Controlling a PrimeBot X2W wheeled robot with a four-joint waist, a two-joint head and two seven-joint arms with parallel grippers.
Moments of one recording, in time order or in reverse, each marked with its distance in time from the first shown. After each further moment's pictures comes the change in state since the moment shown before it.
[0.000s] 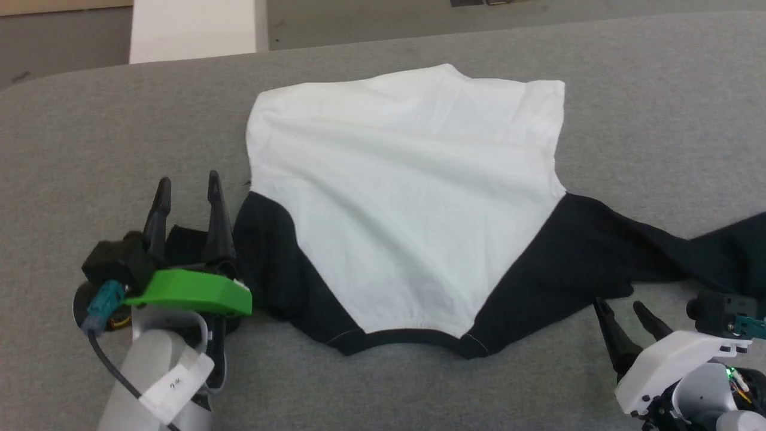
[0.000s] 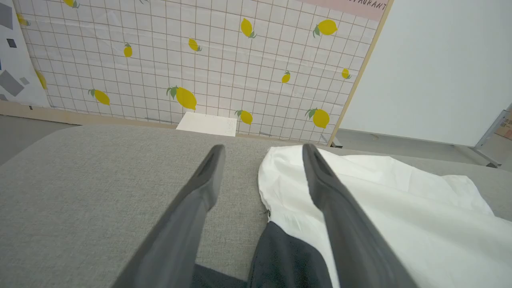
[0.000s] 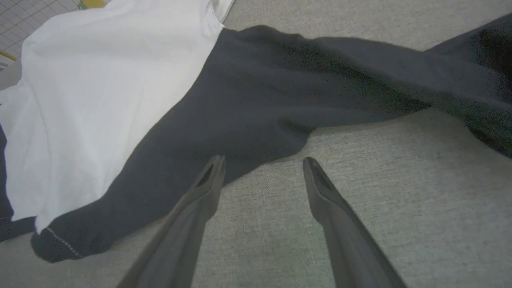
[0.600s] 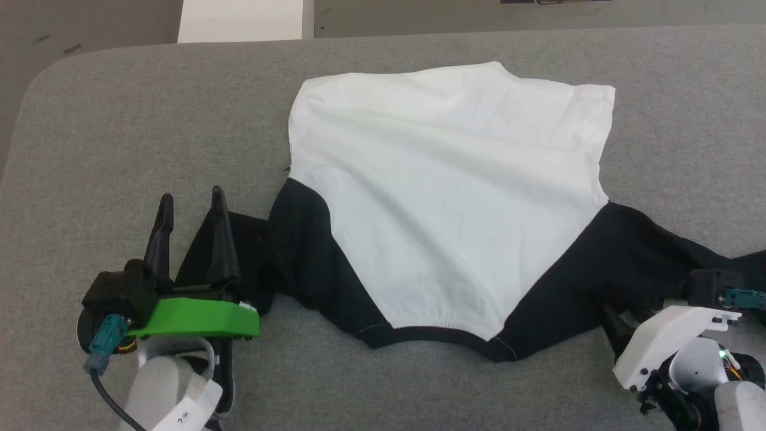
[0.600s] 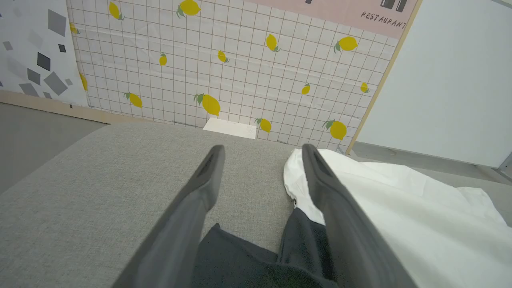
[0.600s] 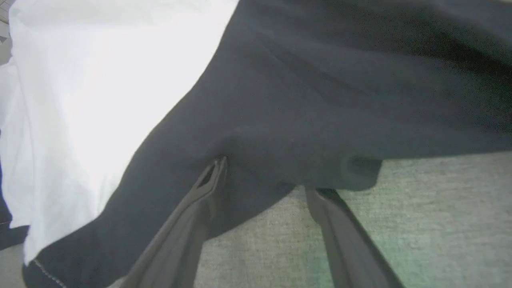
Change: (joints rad) left arm 0.106 -0.112 0.094 -0.125 0.102 -0.064 -0.005; right arm -0.110 -0.009 -0.012 0.153 0.046 0.000 0.115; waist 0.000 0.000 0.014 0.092
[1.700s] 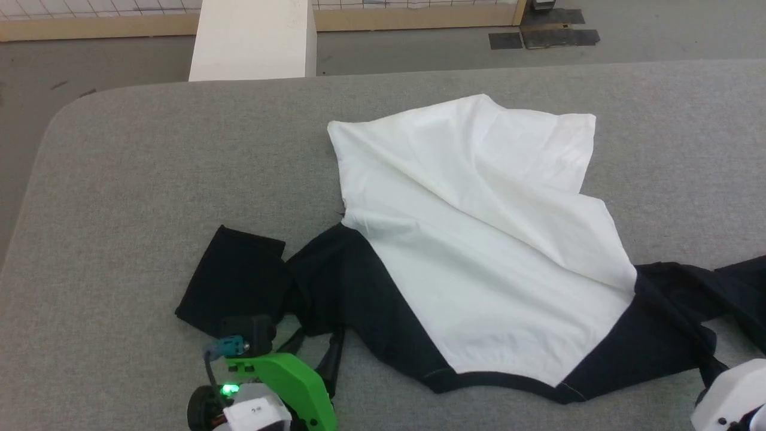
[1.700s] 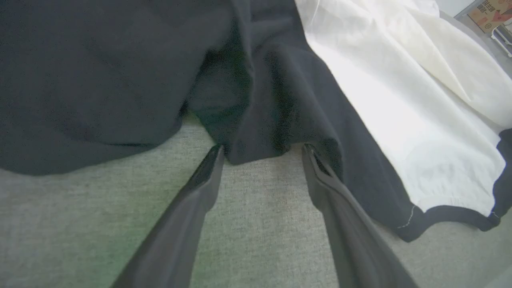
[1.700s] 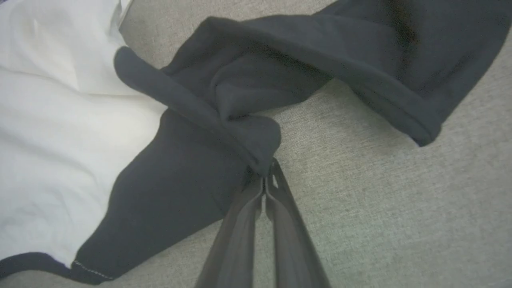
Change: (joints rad) left arm 0.156 -0.014 -0.203 0.074 -0.137 -0.018 0.508; right arm 0.148 0.012 -0.253 -0.121 -0.089 0.000 0.047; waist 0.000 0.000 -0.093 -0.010
